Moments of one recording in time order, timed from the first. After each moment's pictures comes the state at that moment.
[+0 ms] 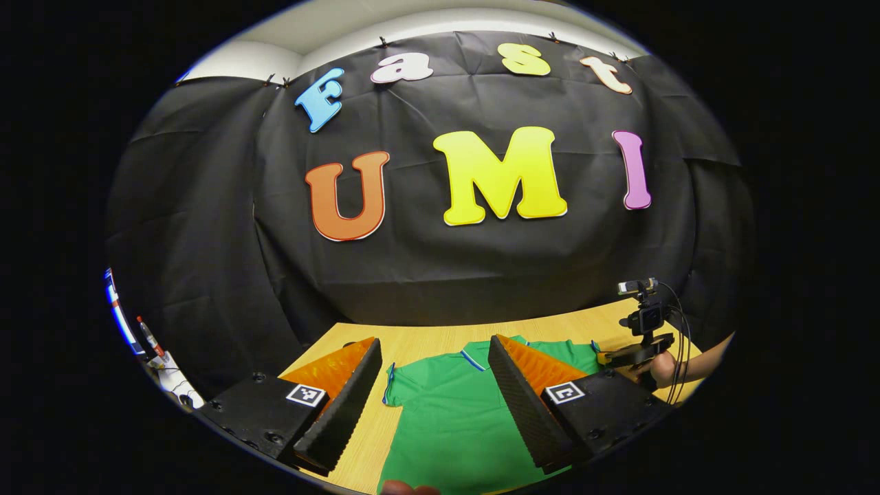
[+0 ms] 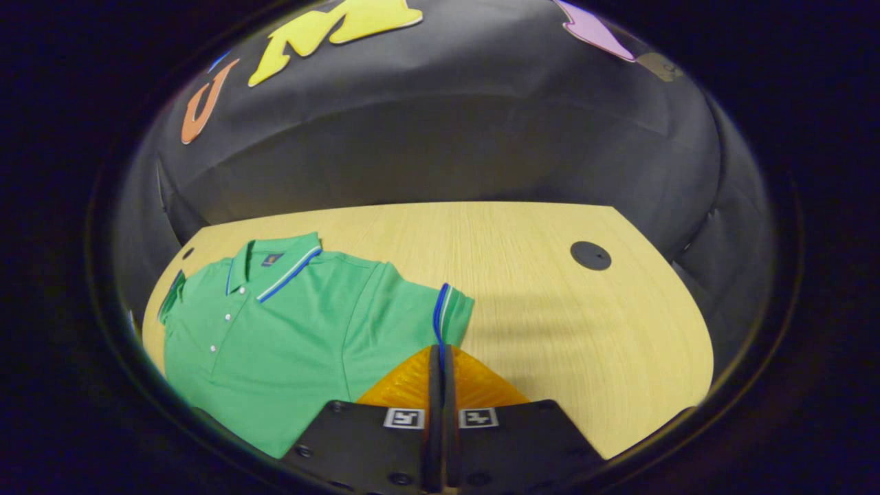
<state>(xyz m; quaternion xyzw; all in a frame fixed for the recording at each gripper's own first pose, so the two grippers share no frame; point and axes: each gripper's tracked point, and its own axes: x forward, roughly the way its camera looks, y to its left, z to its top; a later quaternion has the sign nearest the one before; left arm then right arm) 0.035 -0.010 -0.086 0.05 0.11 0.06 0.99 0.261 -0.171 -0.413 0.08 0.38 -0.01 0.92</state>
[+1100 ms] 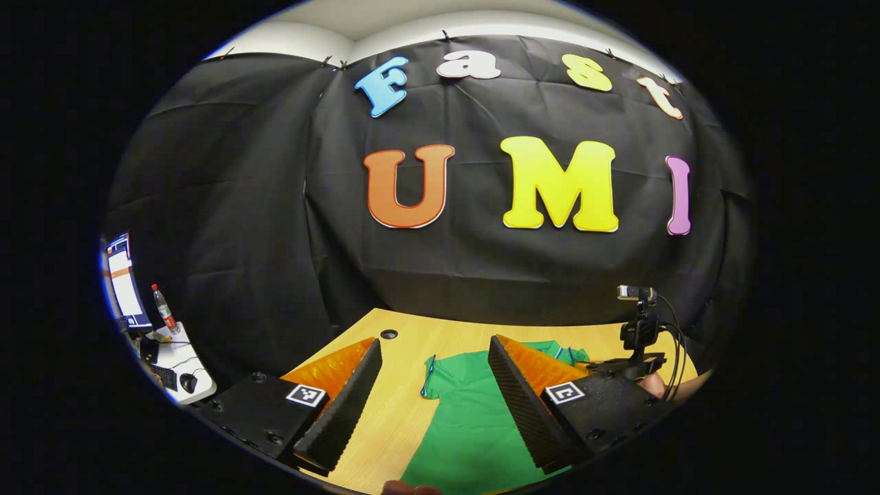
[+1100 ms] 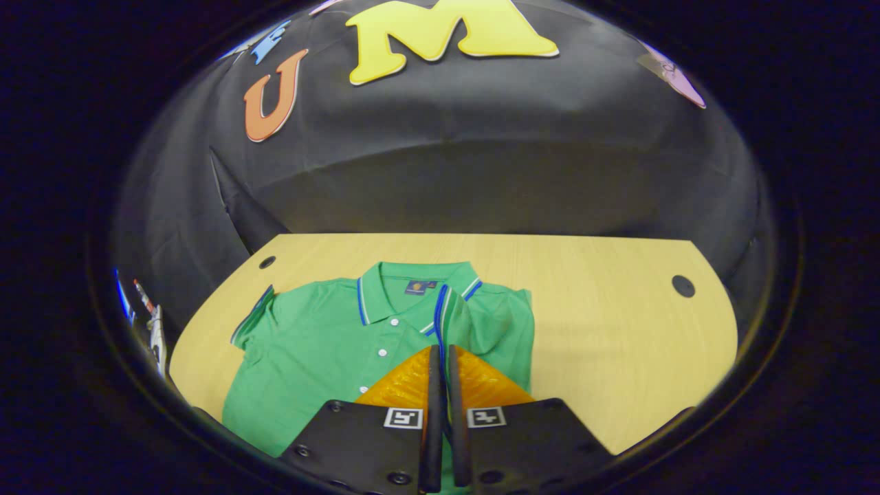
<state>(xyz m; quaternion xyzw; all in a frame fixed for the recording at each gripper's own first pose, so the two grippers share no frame) 0.007 0.077 -0.072 -0.01 0.12 0.14 0.98 0.250 0.012 -0.351 0.07 0.35 0.11 0.93</state>
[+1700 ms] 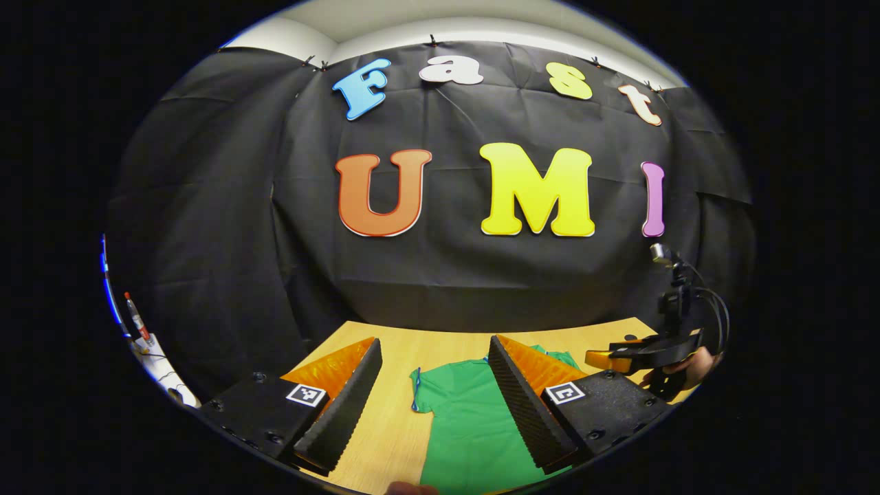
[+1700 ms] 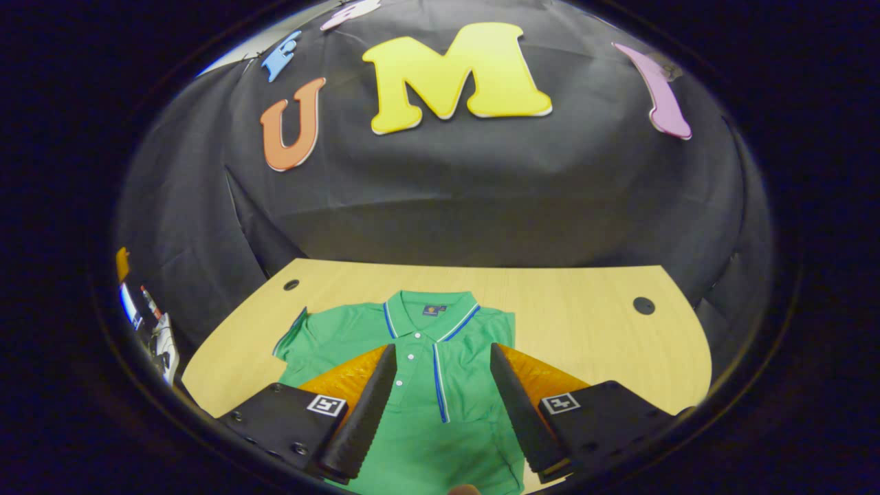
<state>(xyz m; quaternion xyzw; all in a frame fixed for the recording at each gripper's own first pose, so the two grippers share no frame) 0.044 0.082 -0.090 -0.02 0.10 0.04 0.99 0.175 -0.006 -0.224 0.07 0.28 0.10 0.95</state>
